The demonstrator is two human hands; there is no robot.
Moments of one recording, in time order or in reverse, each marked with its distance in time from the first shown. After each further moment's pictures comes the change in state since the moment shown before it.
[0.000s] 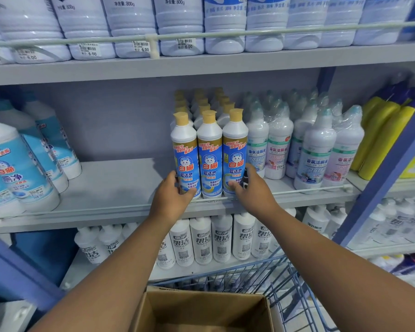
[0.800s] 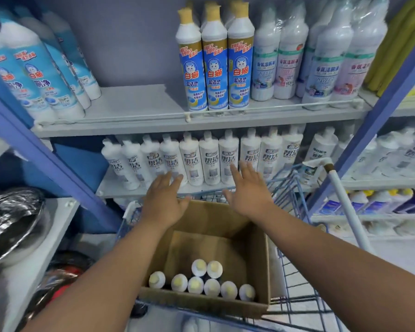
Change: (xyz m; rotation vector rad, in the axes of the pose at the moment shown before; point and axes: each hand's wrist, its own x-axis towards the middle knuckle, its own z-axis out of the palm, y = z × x) left_hand -0.212 -0.109 -0.002 0.793 -0.191 0.023; right_hand -0.189 0.073 0.049 -0.786 -0.431 -0.051
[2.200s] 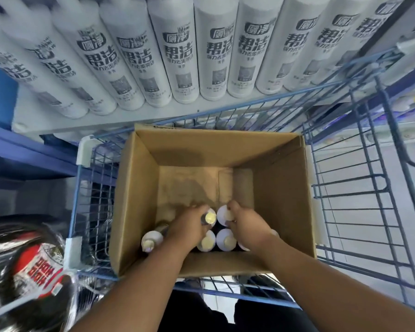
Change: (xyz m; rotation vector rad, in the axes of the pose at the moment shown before) left_hand -0.065 -0.069 0.269 -0.350 -0.768 -0.066; right_hand -0.046 -0.026 0.287 0.352 -0.608 0.234
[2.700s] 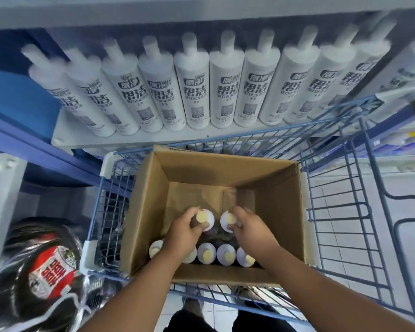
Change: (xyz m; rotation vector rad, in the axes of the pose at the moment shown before) left_hand -0.040 0.020 -0.041 -0.434 0.254 -0.074; right_hand -0.036 -0.022 -0.050 0.205 0.238 -0.178
